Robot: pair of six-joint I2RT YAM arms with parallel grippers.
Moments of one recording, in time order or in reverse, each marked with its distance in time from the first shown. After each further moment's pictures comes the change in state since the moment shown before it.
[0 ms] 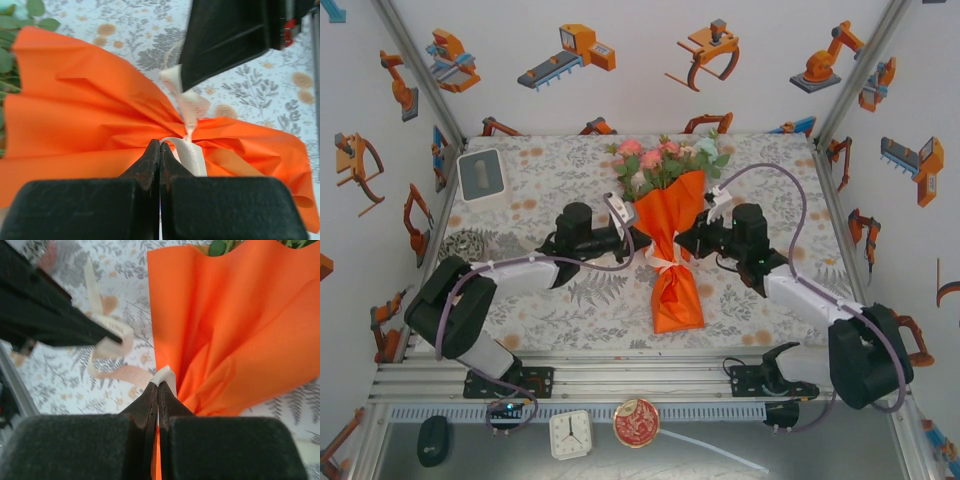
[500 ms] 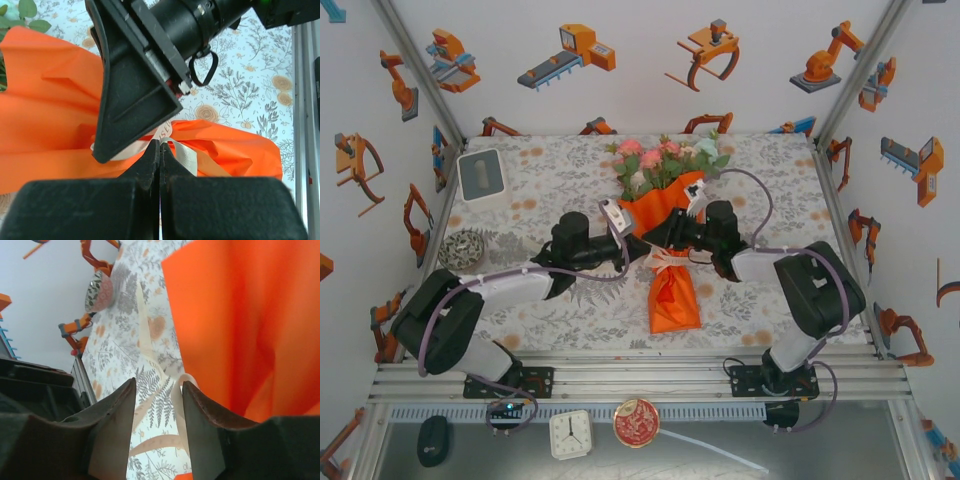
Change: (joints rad) left arm -0.040 -0.103 -0.057 -0.033 -0.048 -0.025; right arm 0.054 0.392 0.069 0.418 -0.092 0.470
